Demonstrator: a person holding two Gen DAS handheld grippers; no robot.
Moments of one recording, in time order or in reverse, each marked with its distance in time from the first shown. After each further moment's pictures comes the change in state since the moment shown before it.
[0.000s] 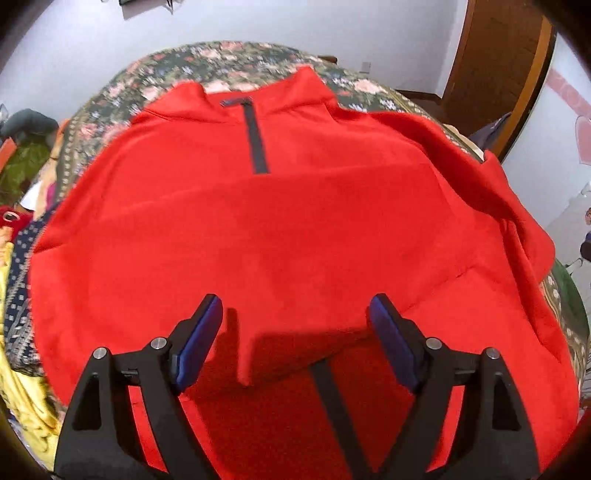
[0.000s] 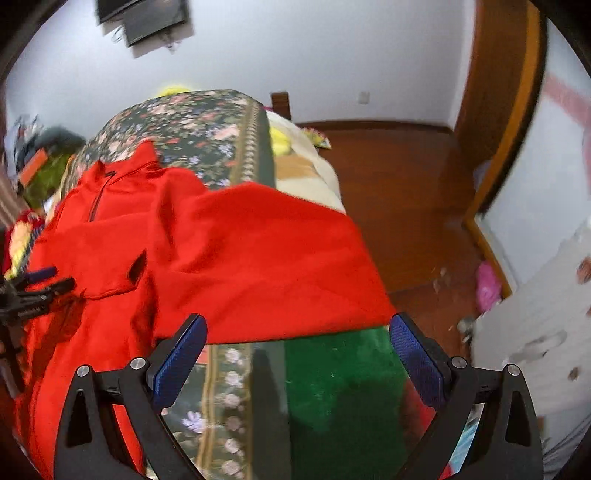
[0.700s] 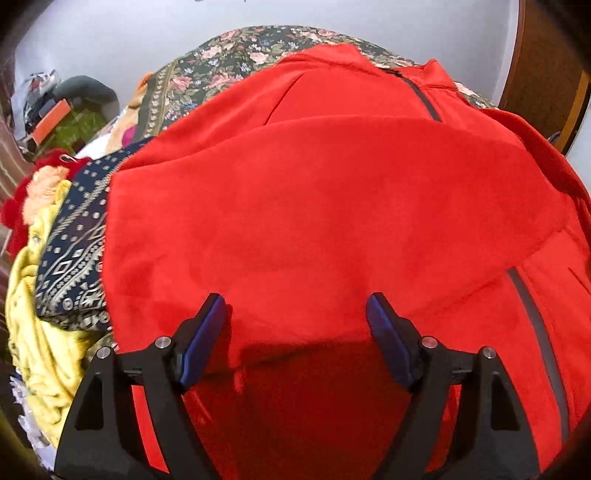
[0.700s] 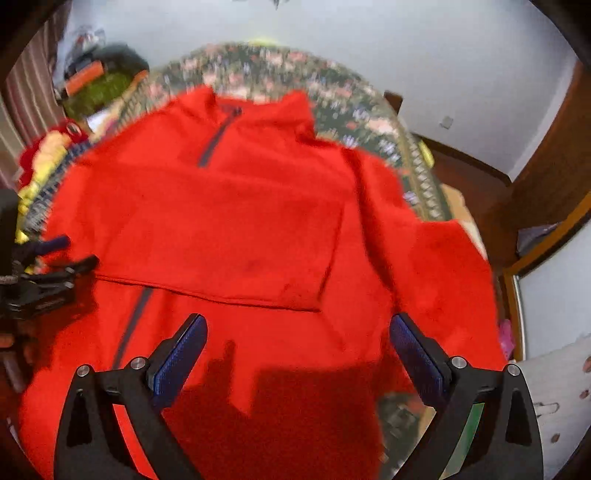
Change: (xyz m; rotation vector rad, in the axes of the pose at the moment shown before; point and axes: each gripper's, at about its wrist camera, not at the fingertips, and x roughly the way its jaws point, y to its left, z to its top) left arm -0.021 0.117 -0.074 -0.106 -0.025 0.179; right arm 0.009 0.209 -0.004 -0.364 0.020 0.004
